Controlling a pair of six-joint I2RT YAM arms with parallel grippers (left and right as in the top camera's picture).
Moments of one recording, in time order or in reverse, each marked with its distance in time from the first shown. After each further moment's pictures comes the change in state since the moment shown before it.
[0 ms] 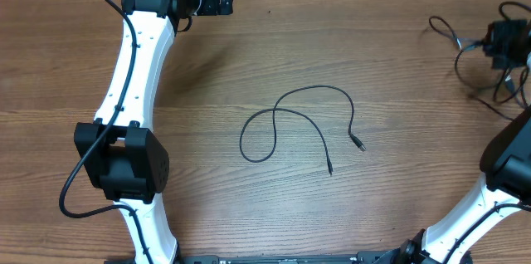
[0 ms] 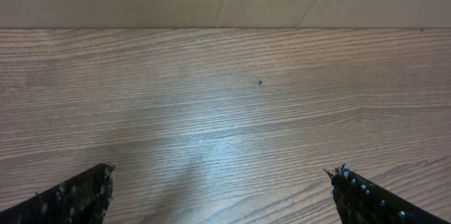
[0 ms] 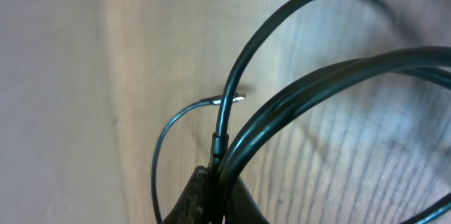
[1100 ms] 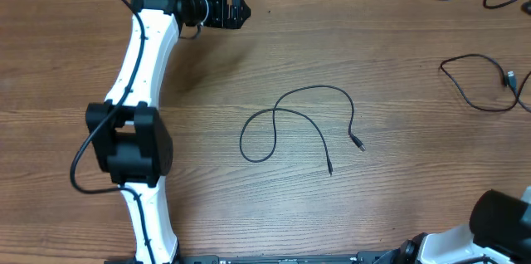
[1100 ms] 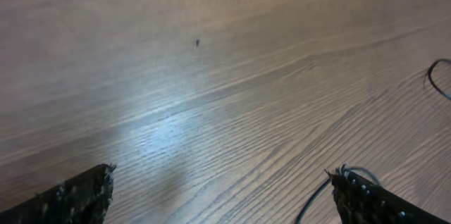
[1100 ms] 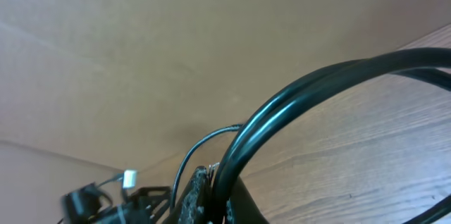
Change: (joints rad) left arm 0.020 0.132 0.005 -0.001 0.308 0.130; right arm 0.029 -0.409 0.258 -0.191 -0.555 -0.603
